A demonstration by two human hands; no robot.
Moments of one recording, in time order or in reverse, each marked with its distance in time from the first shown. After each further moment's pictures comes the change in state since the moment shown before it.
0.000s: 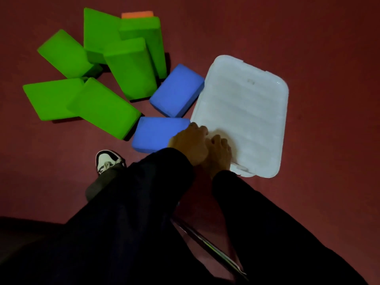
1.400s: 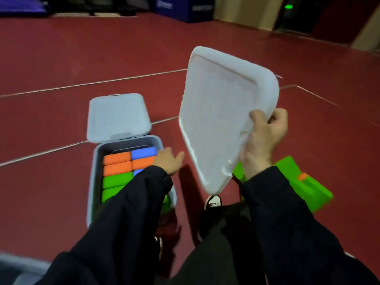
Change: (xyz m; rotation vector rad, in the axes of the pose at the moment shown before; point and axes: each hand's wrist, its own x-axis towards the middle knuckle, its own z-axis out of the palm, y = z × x) left_hand -0.495 -0.240 -0.016 -0.755 1.101 -0.948; right_hand -0.293 -0.398 -0.360 1.791 -0.152 -0.728
